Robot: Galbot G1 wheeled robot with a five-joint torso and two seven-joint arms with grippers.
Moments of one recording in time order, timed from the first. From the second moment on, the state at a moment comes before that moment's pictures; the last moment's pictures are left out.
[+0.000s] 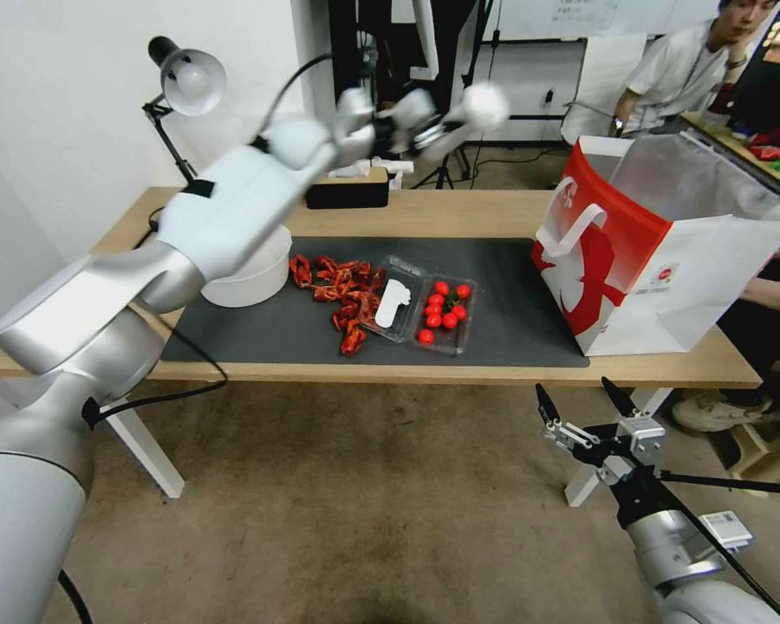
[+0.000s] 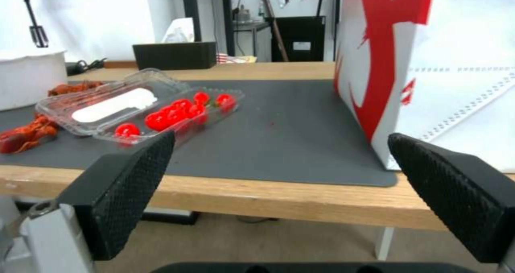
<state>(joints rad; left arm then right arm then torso) -0.29 -1.35 0.62 -1.07 -0.99 -0.08 0.37 -1.82 1.02 0.58 2.20 0.48 0.18 0.11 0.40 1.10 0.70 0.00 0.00</state>
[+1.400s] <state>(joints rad) -0.26 -1.53 0.79 -1.15 -1.09 -0.08 0.21 -1.83 1.06 0.59 2.20 0.46 0.20 0.09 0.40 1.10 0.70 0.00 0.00</state>
